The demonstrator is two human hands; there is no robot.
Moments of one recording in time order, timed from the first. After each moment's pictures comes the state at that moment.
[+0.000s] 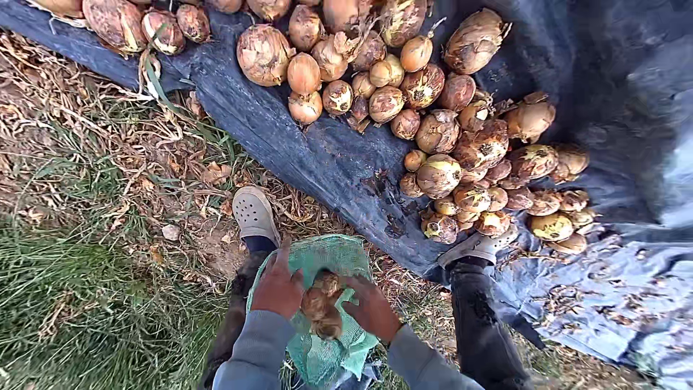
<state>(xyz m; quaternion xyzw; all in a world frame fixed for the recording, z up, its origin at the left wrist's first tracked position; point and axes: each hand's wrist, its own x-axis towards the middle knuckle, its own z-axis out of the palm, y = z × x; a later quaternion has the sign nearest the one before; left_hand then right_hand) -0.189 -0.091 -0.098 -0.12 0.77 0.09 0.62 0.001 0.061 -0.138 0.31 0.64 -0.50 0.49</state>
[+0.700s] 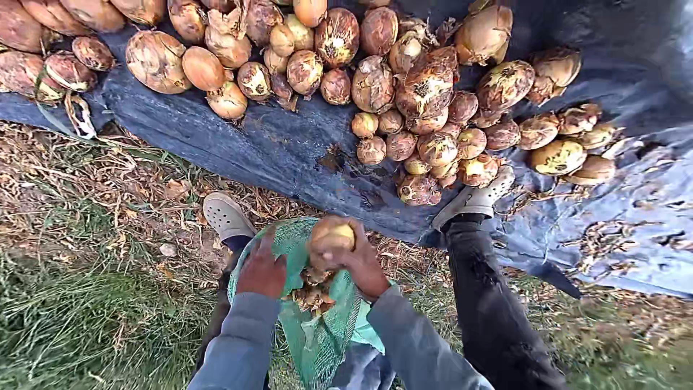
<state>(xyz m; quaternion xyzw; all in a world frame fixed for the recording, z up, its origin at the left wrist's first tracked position) -0.154 -0.024 -0.114 -0.02 0.80 -0.02 0.60 0.008 0.111 -0.143 0.53 0.40 -0.71 0.22</state>
